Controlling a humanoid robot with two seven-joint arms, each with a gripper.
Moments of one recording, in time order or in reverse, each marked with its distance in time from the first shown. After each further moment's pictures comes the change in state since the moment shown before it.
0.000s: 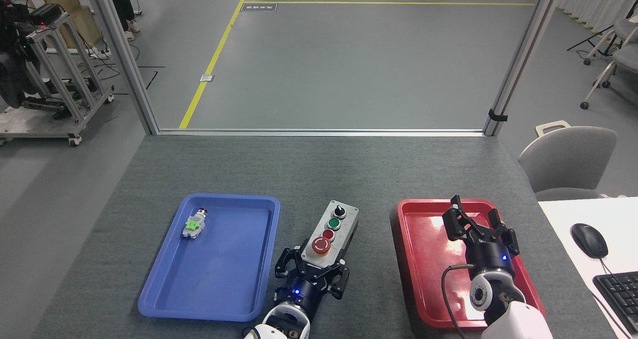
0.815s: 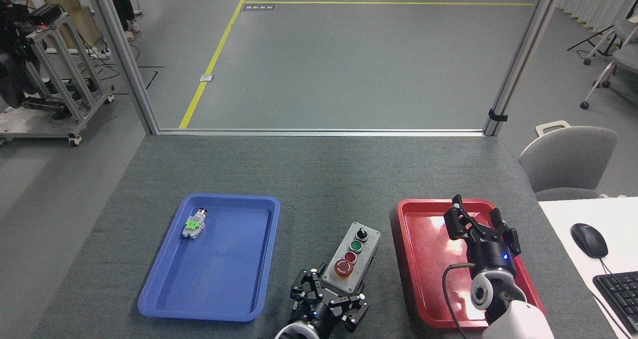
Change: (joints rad) left arm 0.045 0.058 -0.173 -0.087 0.012 0.023 -0.158; right arm -0.003 -0.003 0.000 0.000 0.003 0.010 0.002
